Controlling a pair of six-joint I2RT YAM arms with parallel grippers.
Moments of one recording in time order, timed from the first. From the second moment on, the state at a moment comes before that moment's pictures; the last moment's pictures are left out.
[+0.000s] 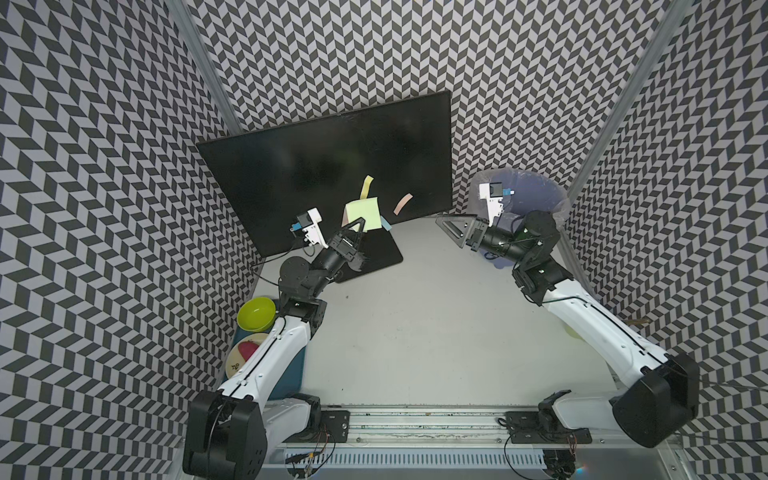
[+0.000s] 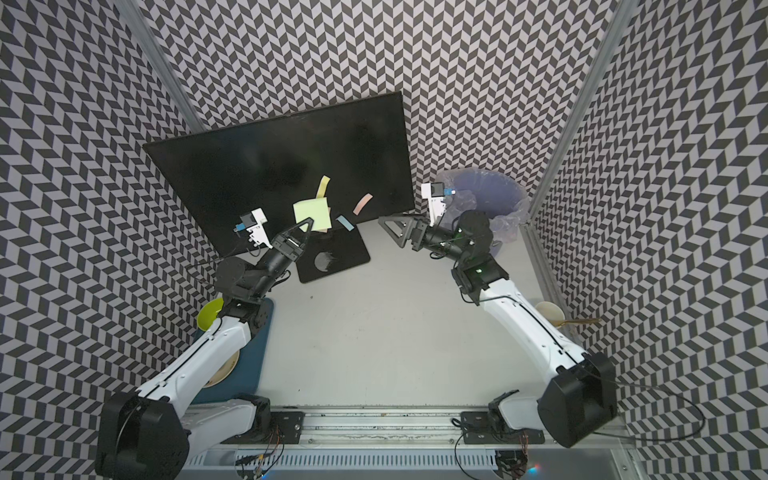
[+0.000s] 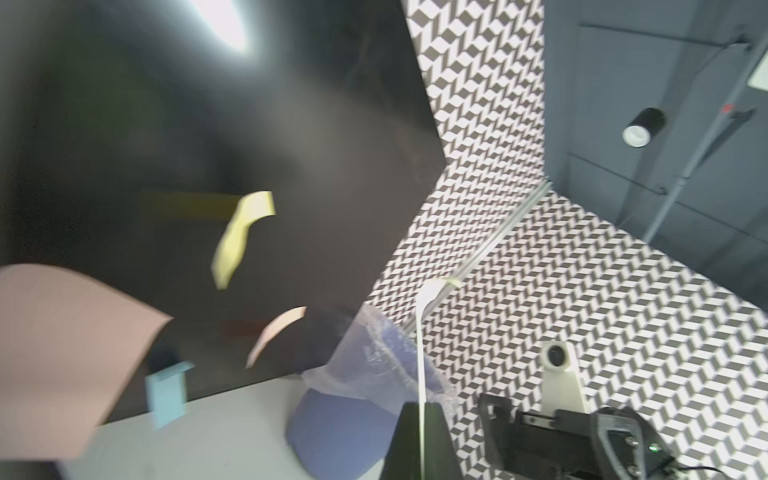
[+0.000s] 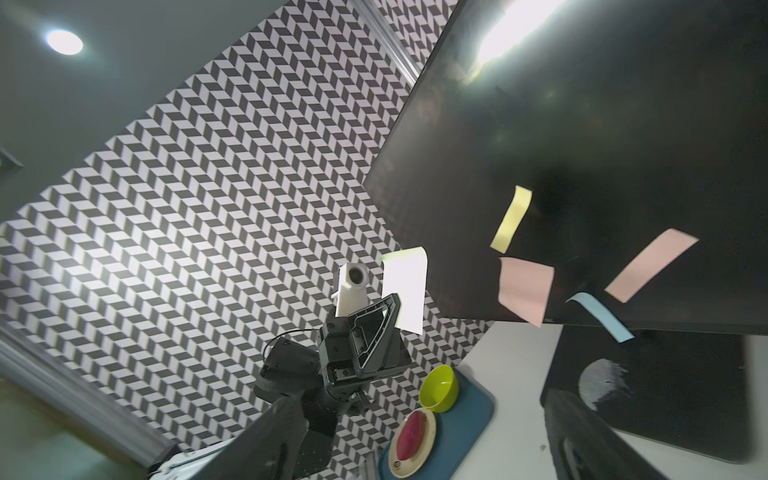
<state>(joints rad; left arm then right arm) -0.26 1.16 0.77 0.81 0.42 -1.01 0.43 1.39 1.19 0.39 -0.71 0.86</state>
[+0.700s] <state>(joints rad) -0.51 1.30 0.85 0.93 0.39 -1.05 0.48 1.51 1.20 0.66 -0.82 1.07</state>
